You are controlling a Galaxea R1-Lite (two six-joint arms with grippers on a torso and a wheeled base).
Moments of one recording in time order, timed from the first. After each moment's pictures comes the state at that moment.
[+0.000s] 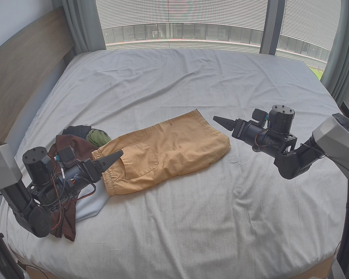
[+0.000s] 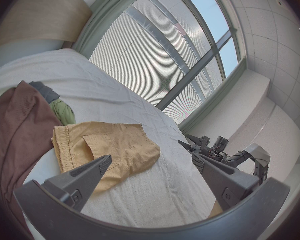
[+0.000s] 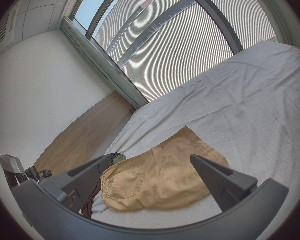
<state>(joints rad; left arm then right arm) -0.18 1.99 -0.38 -1.54 -0.44 -0.57 0.29 2.26 -1.20 -1.01 0.35 0.50</state>
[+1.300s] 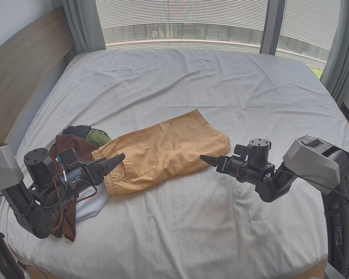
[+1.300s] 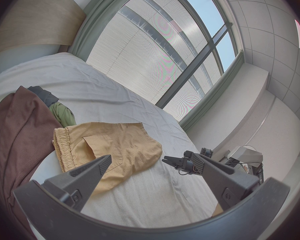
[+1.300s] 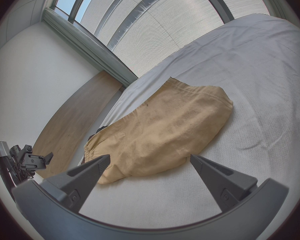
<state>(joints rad) -0.19 1.99 -0.38 -1.55 -0.44 -0.50 0.34 2.50 -1.19 -1.05 0.35 0.51</state>
